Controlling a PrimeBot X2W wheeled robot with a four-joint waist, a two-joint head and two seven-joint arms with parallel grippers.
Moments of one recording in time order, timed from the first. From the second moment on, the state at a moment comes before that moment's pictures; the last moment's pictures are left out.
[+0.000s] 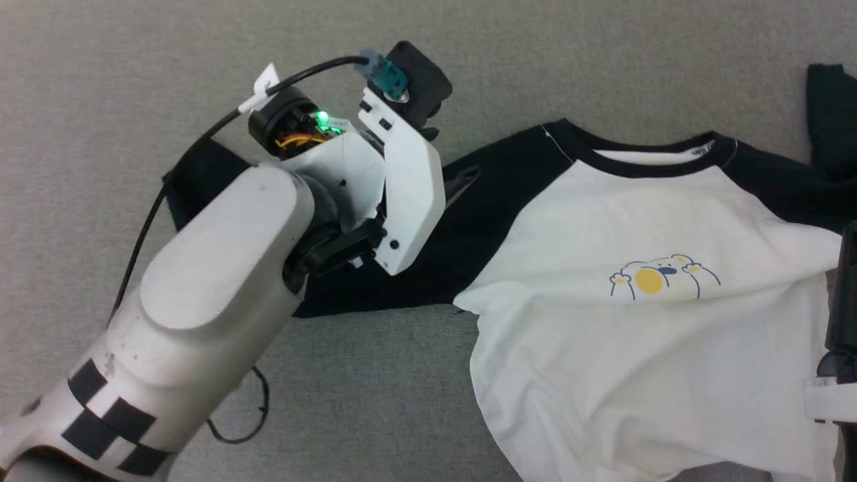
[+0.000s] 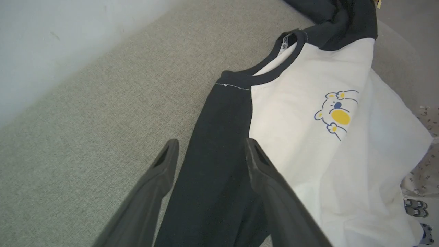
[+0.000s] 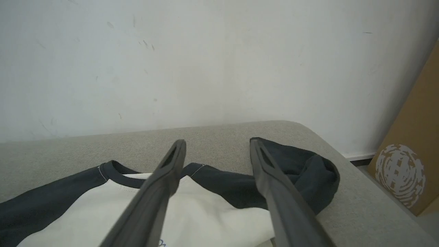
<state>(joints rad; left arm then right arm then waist) -0.91 0.34 -0.72 0.13 -0.68 -0.12 0.69 0.04 -0.05 -0.30 -0.30 0.20 0.13 -0.12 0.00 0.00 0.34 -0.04</state>
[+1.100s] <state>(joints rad) -1.03 0.43 -0.81 0.31 -0.89 -0.12 0.79 -0.04 -0.05 -0.28 -0.25 0.22 0.13 -0.16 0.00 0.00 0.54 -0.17</state>
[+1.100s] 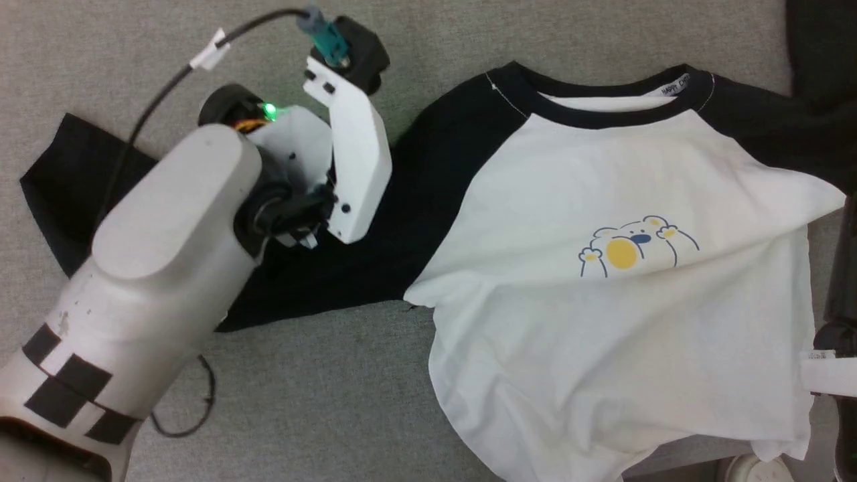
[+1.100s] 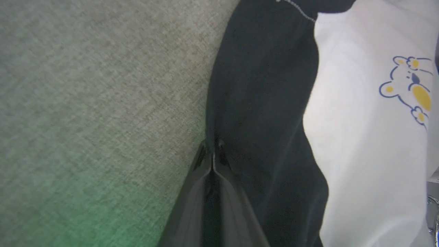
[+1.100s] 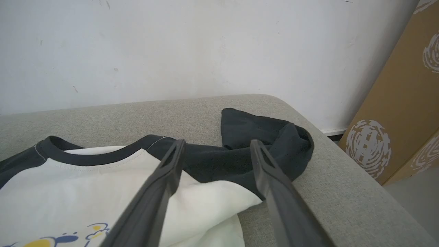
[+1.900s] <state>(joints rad) -0.61 0.56 -0.62 0.00 -0.97 -0.02 0.38 -0.01 -0.05 -0.28 -0.23 0.22 0.13 -0.14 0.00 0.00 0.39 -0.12</state>
